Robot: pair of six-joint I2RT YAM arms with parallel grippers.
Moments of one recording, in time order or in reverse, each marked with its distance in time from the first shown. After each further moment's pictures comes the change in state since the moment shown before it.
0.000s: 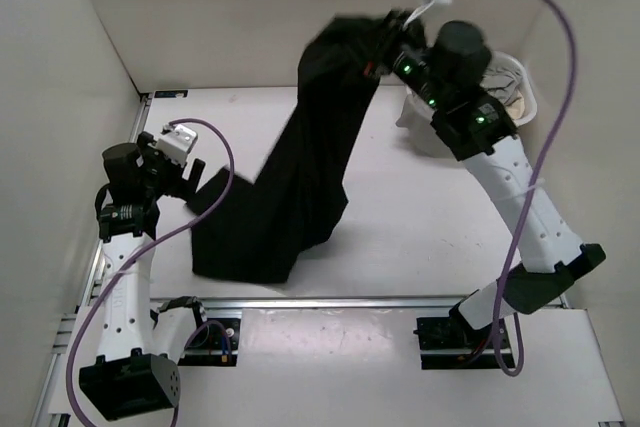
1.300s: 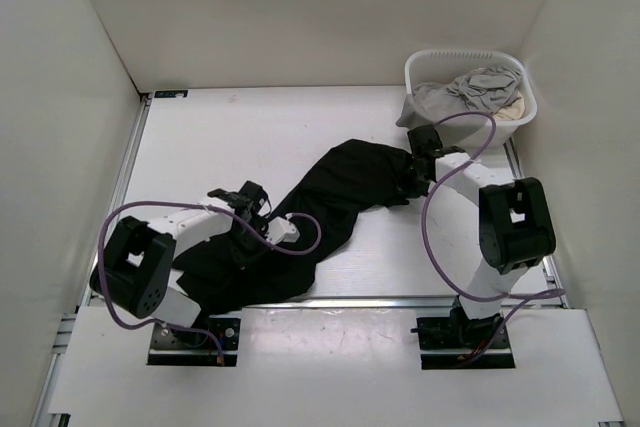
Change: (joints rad) left arm -0.692 0.561 -0.187 -0.332 -0.030 0.069; right arm -0.352 0.211 -0.964 -0.232 0.113 0.079
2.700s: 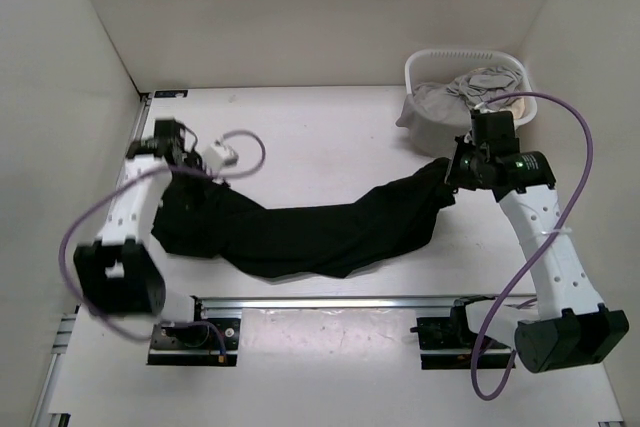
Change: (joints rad) left arm 0.567 0.041 0.560 -0.272 -0.060 0.169; right arm -0.085 -0.579 0.194 -0.512 0.044 -0.207
